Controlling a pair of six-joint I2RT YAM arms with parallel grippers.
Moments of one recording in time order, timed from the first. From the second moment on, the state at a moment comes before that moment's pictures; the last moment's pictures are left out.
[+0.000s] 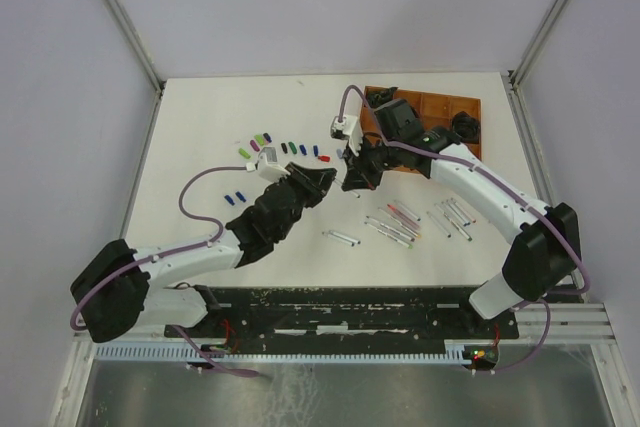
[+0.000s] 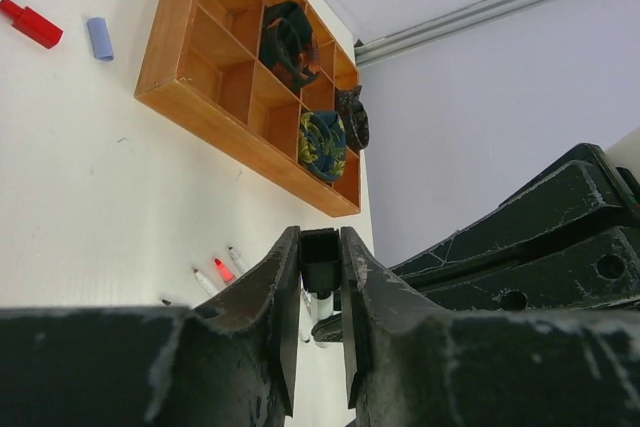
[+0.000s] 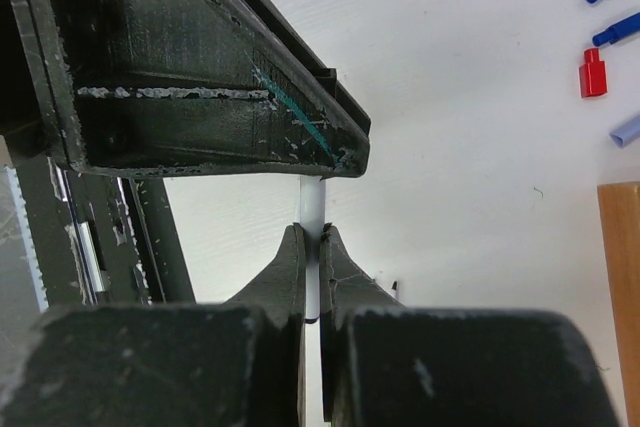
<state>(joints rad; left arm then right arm) -0.91 1.23 0.60 0.49 -0.49 -1.15 0.58 1.55 1.36 -0.67 -0.64 -0.36</state>
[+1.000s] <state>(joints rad) -0.90 1.19 0.52 0.66 -0.39 -1.03 0.56 1.62 1.35 -0.61 -0.87 -0.19</state>
